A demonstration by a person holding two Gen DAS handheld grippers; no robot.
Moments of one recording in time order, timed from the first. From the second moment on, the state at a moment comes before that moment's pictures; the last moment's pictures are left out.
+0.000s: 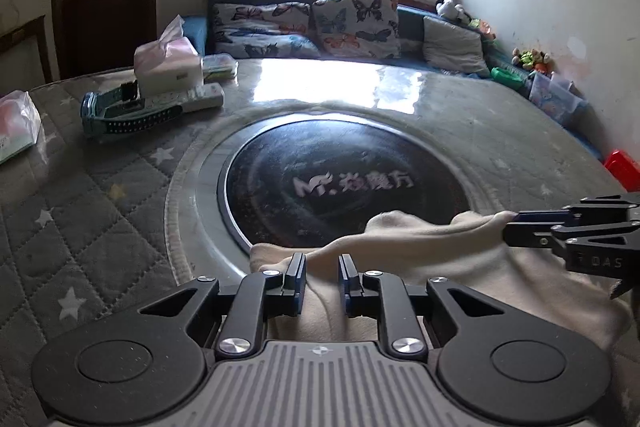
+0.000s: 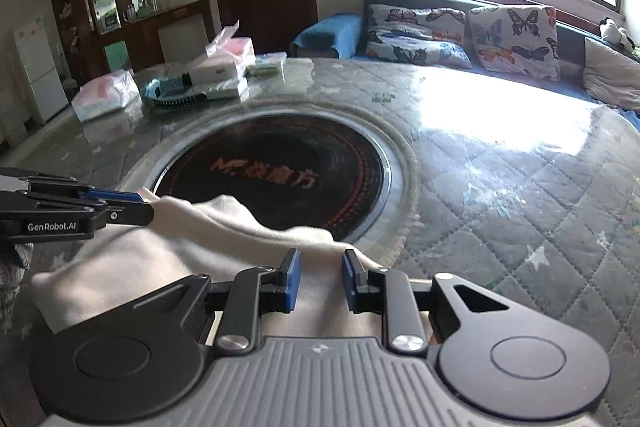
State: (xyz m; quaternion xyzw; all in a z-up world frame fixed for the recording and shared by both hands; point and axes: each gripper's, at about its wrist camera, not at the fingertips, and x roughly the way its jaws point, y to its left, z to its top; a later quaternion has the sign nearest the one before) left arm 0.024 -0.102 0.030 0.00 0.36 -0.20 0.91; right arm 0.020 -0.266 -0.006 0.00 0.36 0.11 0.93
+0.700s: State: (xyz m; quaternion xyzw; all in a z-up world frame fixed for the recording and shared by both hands) left arm -0.066 -0.138 0.044 0.08 0.31 -0.30 0.90; right arm -0.060 -0.231 0.018 -0.06 0.35 0.20 0.91
